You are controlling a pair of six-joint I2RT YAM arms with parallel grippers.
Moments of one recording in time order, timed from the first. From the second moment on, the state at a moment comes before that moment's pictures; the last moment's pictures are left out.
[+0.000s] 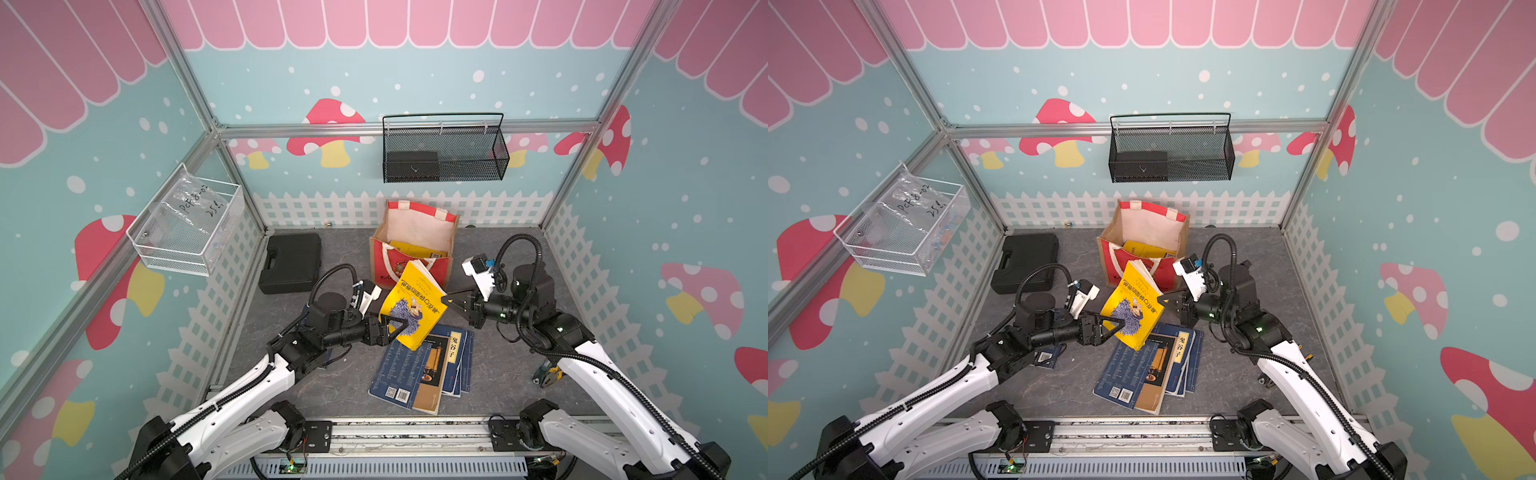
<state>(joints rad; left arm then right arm) -0.64 0.93 0.67 -0.13 0.45 -0.62 0.44 0.94 0.93 -0.37 -0.64 0.13</state>
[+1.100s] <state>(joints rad) -0.61 1.04 0.69 0.22 0.83 -0.52 0.43 0.94 1.14 -0.48 -0.88 0.09</state>
